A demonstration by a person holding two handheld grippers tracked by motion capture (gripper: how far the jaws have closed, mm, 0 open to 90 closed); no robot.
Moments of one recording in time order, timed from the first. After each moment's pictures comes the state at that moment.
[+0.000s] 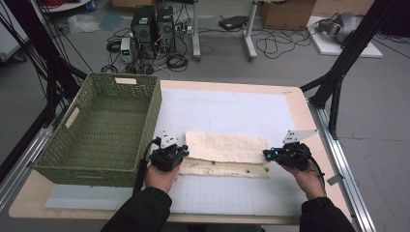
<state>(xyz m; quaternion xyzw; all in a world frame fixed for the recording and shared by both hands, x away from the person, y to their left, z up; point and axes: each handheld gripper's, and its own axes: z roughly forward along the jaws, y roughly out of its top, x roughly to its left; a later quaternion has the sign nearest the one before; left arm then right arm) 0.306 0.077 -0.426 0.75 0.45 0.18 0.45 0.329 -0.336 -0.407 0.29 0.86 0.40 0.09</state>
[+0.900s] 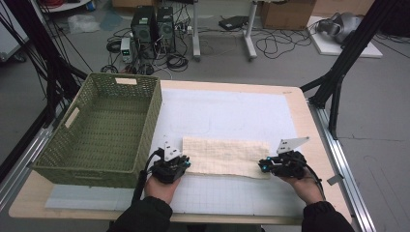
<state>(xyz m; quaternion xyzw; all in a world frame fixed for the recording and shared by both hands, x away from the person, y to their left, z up) 0.279 0.064 -0.438 0.78 0.44 0.18 0.40 0.314 -0.320 -0.424 0.26 0.89 0.37 0.06</state>
